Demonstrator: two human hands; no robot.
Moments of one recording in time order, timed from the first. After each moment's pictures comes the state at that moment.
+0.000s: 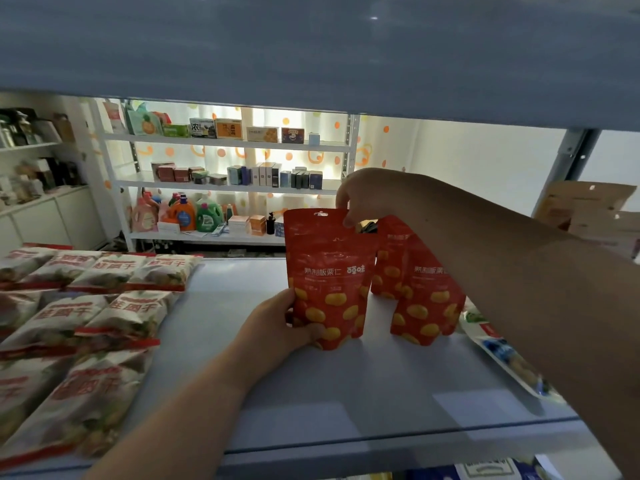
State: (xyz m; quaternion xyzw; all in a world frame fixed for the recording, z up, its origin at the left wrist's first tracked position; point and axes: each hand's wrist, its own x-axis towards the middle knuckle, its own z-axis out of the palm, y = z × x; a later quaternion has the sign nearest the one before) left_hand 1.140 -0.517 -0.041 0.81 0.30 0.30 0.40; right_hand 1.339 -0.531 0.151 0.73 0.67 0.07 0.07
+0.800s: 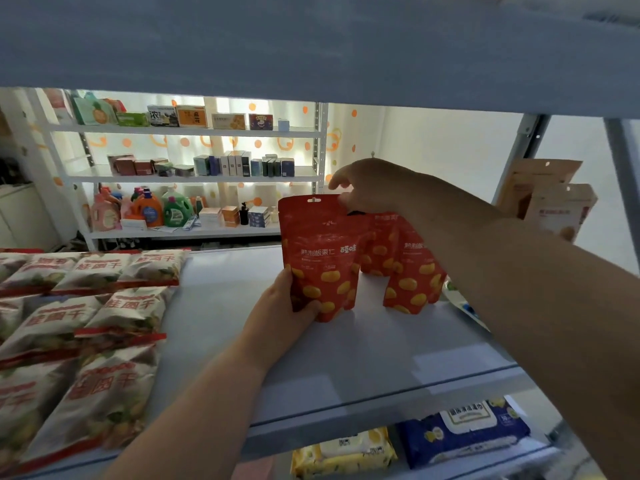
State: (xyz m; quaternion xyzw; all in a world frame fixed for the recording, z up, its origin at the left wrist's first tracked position) left_hand 1.142 -0.511 -0.054 0.84 0.30 0.31 0.32; right_hand 1.328 -0.563 0.137 0.78 0.61 0.08 -0.09
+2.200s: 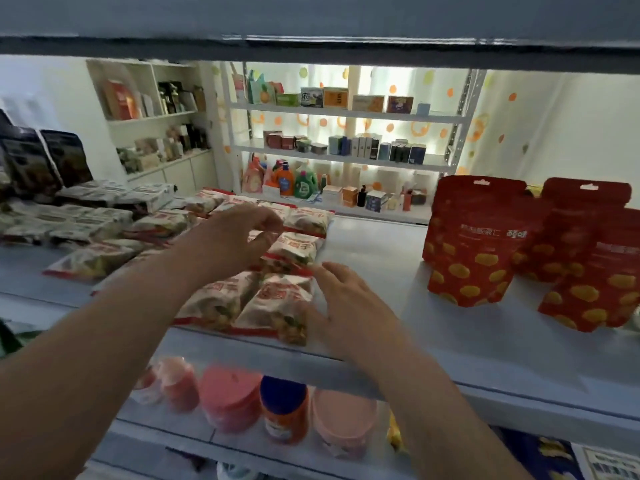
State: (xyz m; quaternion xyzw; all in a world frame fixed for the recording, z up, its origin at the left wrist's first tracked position) left_hand 0.888 -0.456 0.023 0.87 0.42 0.23 0.06; right_hand 1.084 -0.582 -0.030 0.63 0.74 -0.05 -0.22
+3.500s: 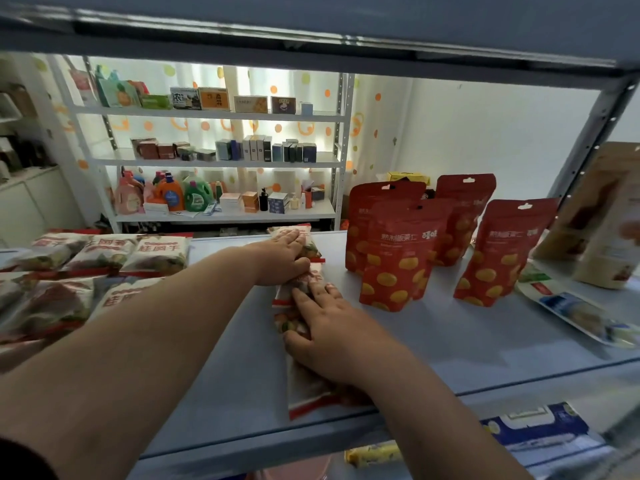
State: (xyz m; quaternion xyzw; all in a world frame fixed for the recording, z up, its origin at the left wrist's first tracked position) left_hand 1.101 -0.349 -0.023 0.96 0.28 -0.05 0.04; right_hand 1.144 -0.559 -0.037 0.77 0.62 -0.10 -0.08
